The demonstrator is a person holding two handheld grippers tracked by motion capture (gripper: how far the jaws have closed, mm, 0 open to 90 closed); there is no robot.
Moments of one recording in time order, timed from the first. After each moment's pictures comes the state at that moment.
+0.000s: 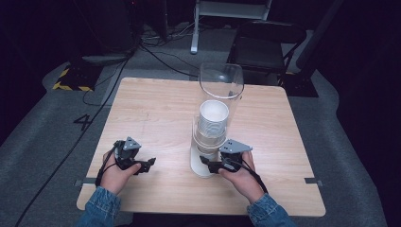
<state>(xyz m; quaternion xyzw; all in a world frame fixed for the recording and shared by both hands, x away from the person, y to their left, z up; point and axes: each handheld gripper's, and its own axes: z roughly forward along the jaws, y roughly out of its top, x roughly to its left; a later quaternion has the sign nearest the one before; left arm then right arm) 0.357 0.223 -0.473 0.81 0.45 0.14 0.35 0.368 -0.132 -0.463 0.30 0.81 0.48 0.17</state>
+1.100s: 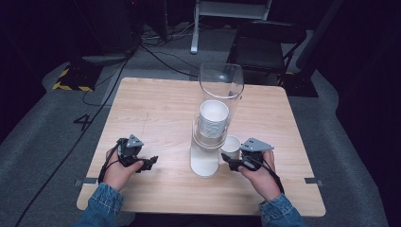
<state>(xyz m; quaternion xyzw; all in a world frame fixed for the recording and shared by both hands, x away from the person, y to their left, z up) 0.367 0.218 -0.475 0.81 0.44 0.14 0.35 0.368 -0.192 -0.448 0.34 0.81 0.44 0.21</state>
